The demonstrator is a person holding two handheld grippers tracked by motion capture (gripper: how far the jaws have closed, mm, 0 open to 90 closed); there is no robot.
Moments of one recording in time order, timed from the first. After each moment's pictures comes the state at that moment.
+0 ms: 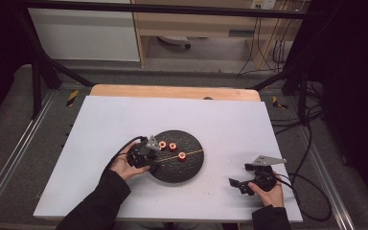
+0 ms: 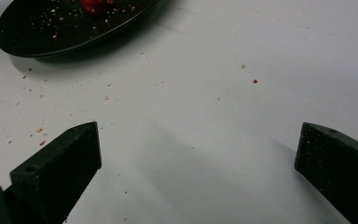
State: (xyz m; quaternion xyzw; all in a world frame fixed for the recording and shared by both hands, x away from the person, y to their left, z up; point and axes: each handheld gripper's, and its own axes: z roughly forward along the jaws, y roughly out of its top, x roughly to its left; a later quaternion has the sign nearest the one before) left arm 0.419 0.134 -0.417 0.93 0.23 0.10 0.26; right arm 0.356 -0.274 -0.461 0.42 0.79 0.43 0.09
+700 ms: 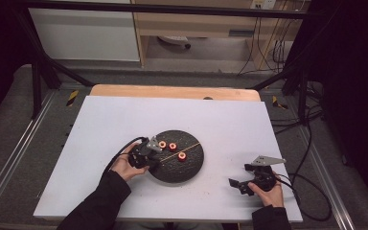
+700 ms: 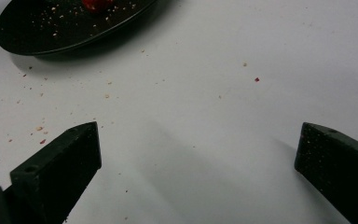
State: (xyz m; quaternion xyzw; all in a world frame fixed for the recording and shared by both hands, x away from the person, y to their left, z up) left arm 0.419 0.132 -0.418 0.94 0.22 0.08 0.26; right arm 0.356 -0.273 -0.461 0.42 0.80 0.43 0.09
